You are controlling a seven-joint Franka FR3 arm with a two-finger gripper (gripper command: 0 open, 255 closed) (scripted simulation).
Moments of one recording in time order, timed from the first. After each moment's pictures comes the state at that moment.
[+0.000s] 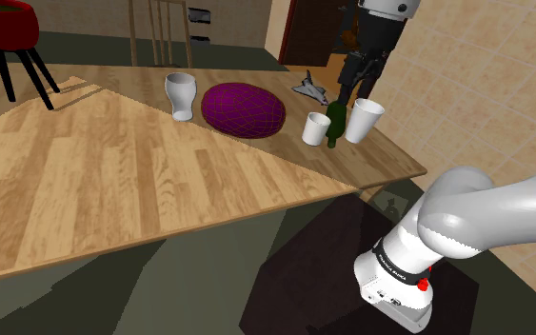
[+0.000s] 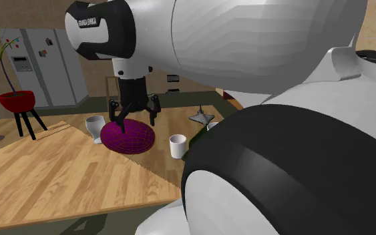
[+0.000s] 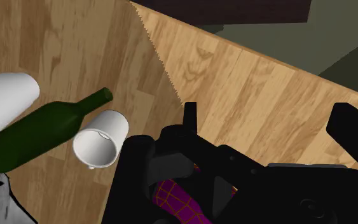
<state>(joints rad) 0.02 -0.78 0.02 -2.34 0.03 1.51 0.04</state>
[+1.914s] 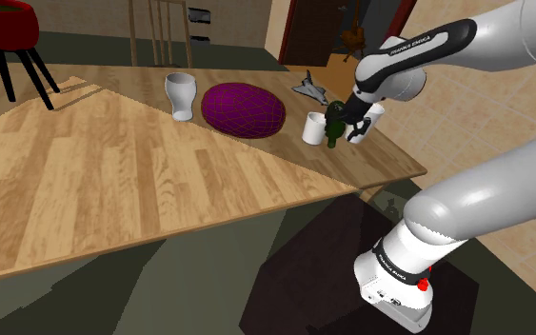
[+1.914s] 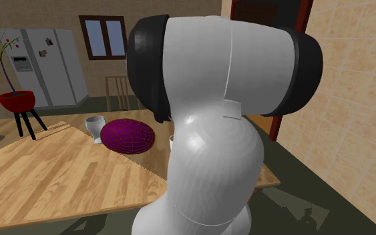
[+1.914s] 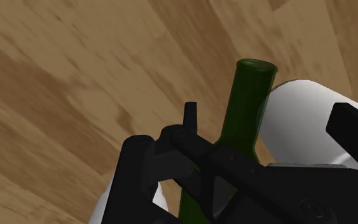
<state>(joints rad) -0.33 -0.32 -0.25 -2.63 0.08 2.41 0.34</state>
